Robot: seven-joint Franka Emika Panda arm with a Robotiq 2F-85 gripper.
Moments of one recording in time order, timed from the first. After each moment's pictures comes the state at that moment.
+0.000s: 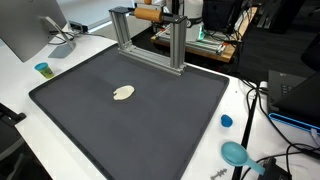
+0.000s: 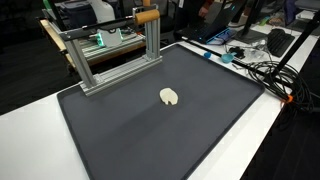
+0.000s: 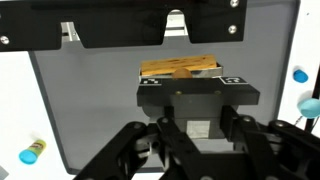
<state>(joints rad) -0.09 -0.41 0.08 -2.10 0.00 1.72 0.06</state>
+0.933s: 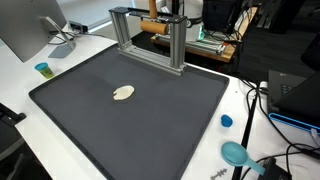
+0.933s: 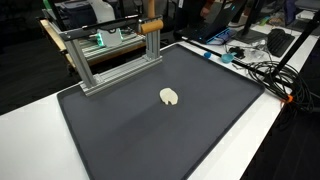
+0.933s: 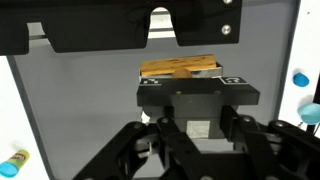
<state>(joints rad) -0.02 -0.39 0.06 -2.20 0.00 1.83 0.11</state>
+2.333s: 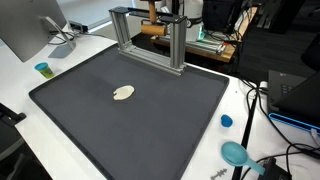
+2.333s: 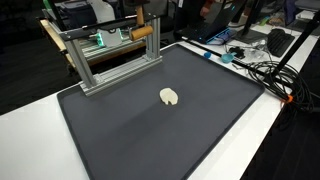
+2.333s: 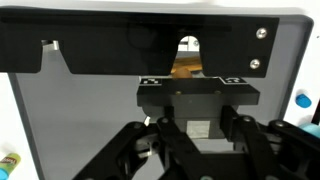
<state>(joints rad) -0.02 -0.54 -0.02 -2.40 0.00 1.91 -0.05</state>
